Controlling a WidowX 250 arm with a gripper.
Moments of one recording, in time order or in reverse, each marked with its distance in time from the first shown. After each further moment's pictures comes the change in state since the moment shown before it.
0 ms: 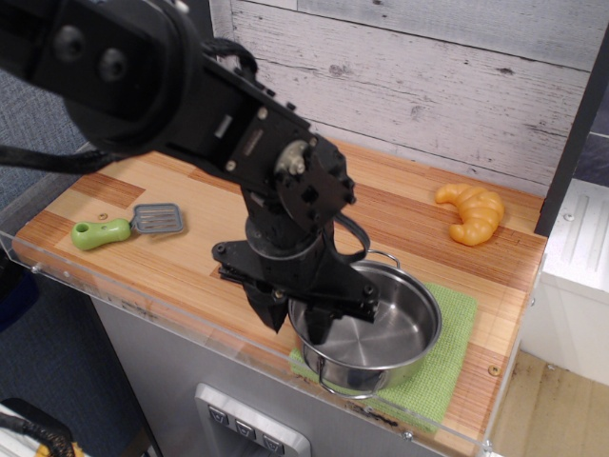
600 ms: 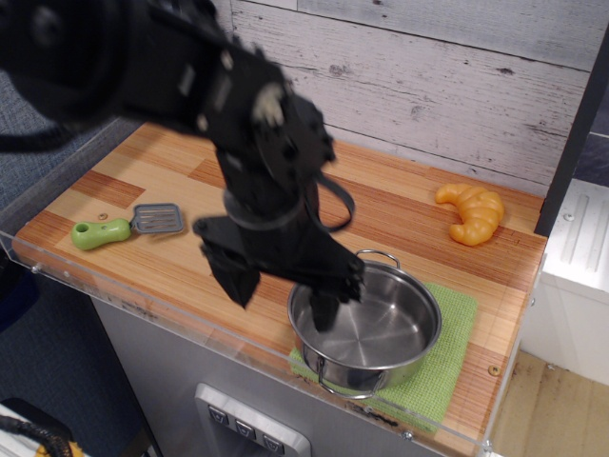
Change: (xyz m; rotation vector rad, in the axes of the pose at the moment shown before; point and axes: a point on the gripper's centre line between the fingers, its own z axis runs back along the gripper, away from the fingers) arm 0.003 0.004 0.019 -0.019 -0.017 0.002
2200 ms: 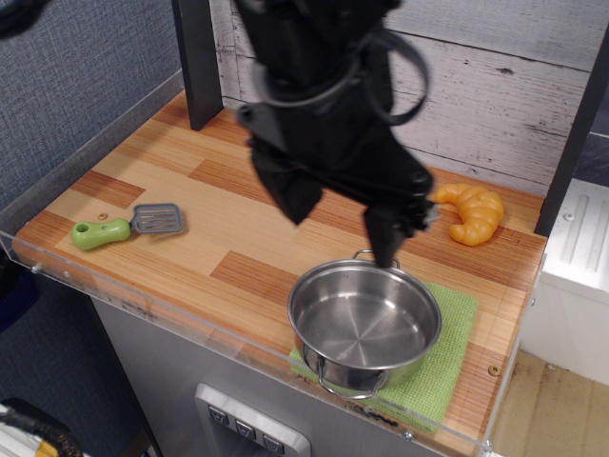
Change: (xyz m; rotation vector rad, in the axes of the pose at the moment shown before) arm 0.016 -0.030 0.086 -0.118 -0.087 -0.247
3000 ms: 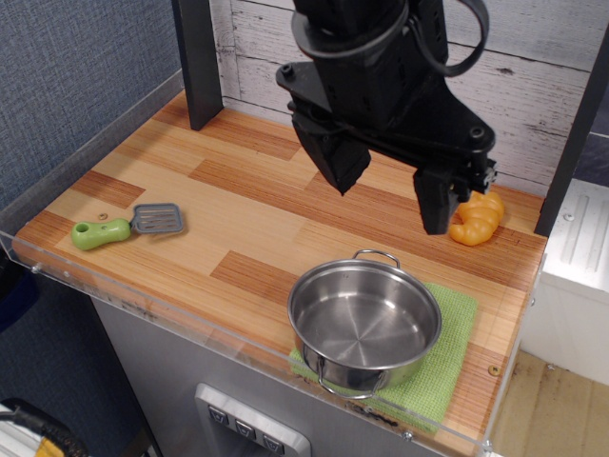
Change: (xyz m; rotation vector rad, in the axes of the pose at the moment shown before) arm 0.024 -0.024 0.014 -0.052 -0.054 -0.041
